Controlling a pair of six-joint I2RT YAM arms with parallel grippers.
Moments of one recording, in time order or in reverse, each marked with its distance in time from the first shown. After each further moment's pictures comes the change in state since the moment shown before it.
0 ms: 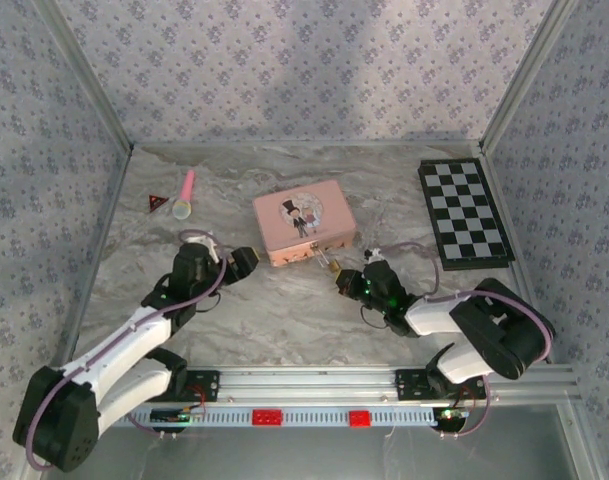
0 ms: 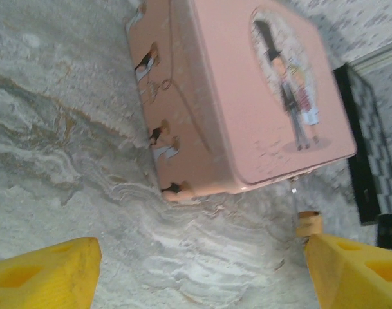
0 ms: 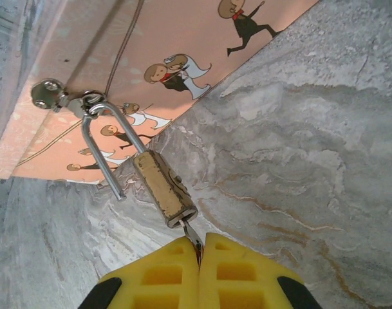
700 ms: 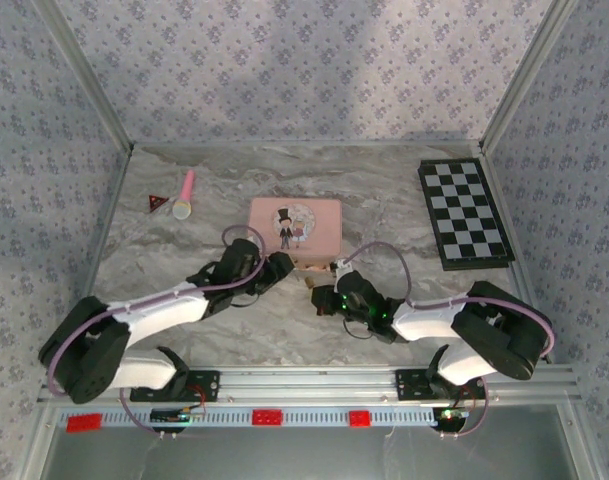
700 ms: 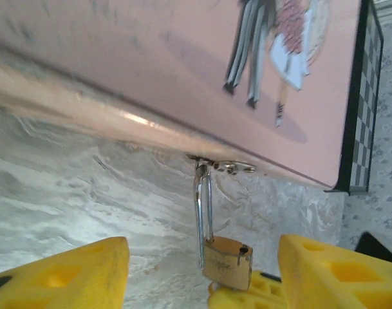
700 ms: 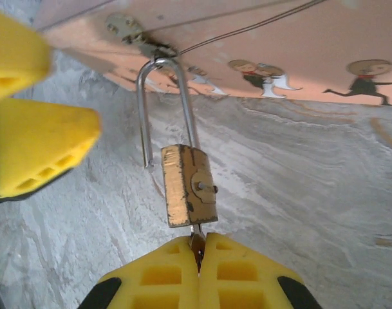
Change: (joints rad) left arm -0.266 0.313 0.138 0.097 -0.036 -0.350; right arm 0.246 0.010 0.086 -0.090 0.039 -0.130
